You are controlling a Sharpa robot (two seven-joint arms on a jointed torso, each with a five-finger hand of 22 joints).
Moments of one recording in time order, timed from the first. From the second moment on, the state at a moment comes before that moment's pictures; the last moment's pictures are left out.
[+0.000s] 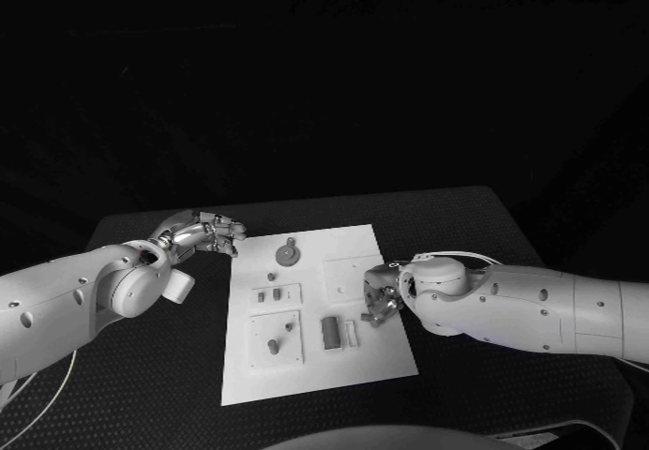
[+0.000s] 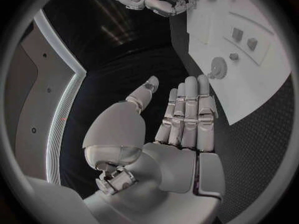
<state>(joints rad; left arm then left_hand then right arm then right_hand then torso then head) 1.18 -0.77 -0.14 1.19 -0.28 -0.05 0.25 1.02 -0.04 0.40 -0.29 0.06 0.86 0.18 0.31 0.45 1.11 0.13 0.14 0.22 1.04 0.02 0.77 0.58 0.01 1.11 -0.08 0.07 1.05 1.09 -0.77 -0.18 1.51 -1.56 0.03 -0.43 1.09 -0.12 0.43 -0.29 0.05 1.05 0.07 0.21 0.64 1.09 -0.01 1.19 0.99 1.20 -0.12 1.48 0.84 0.25 1.12 0.01 0.71 1.31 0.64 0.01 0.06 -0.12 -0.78</state>
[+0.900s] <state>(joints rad) 1.18 -0.77 -0.14 1.19 -0.28 -0.05 0.25 1.02 -0.04 0.40 -0.29 0.06 0.86 0.18 0.31 0.45 1.11 0.13 0.14 0.22 1.04 0.02 0.77 0.58 0.01 1.11 -0.08 0.07 1.05 1.09 -0.78 -0.19 1.53 -1.69 -0.01 -0.33 1.23 -0.18 0.60 -0.29 0.05 0.95 0.10 0.19 0.63 1.07 0.00 1.20 0.99 1.18 -0.10 1.48 0.84 0.25 1.11 0.03 0.71 1.31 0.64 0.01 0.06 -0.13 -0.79</state>
